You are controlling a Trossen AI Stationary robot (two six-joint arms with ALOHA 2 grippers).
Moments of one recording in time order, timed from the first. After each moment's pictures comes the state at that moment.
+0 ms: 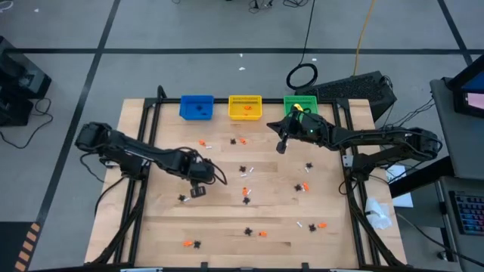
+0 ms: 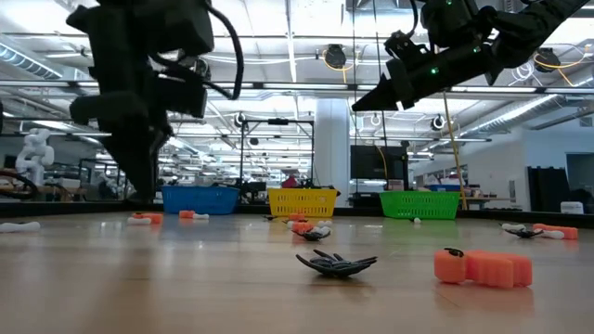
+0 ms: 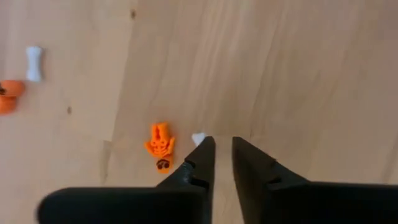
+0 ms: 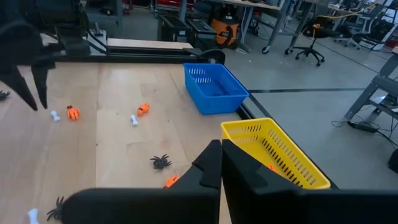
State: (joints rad) left arm -0.16 1.50 0.83 -0.69 -0.14 -0.38; right arm -0.31 1.24 0.63 0.41 0.10 -0.16
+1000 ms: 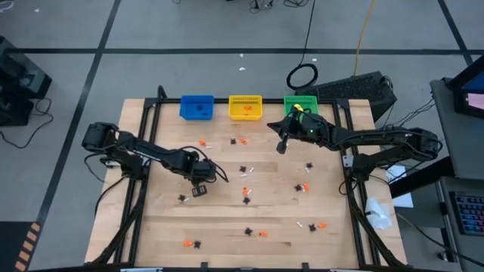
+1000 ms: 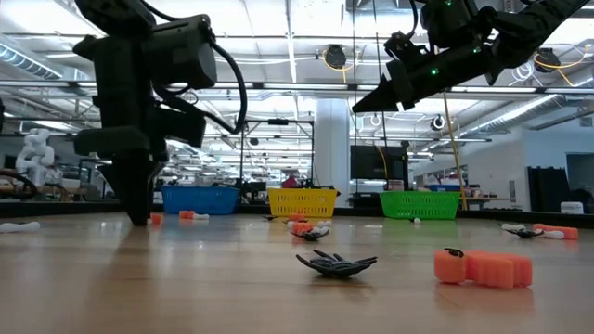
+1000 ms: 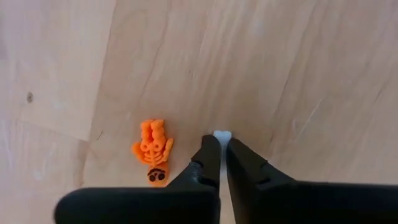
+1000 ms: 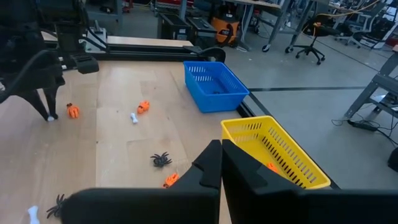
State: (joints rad) left arm -0.10 1.60 0.74 -0.57 -0.09 -0.37; right arm -0.31 1.24 0.63 0.41 0.10 -0.16
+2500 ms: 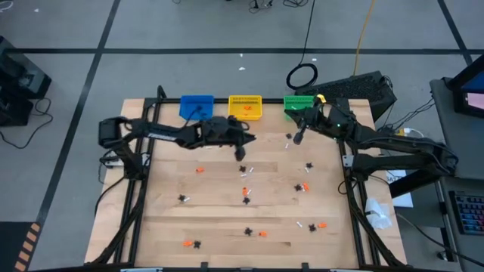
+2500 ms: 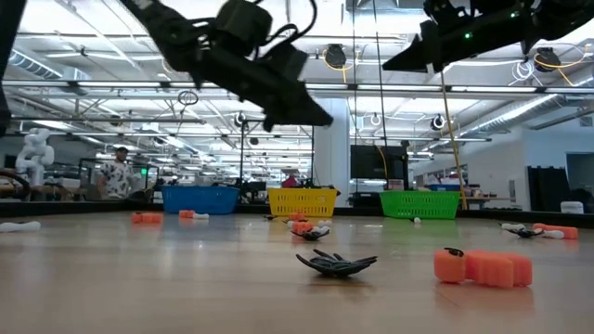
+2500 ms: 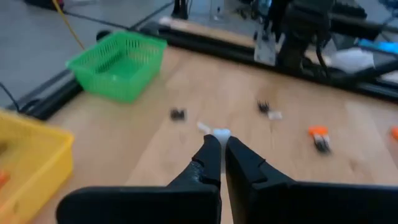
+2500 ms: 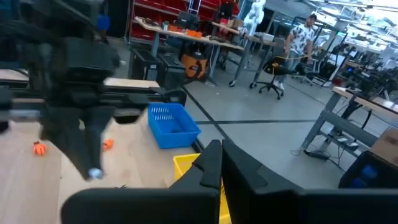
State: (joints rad) left arm 0.22 1.70 0.95 0.41 0.04 -0.12; right arm -0.37 0.90 0.63 0.24 0.13 -0.25
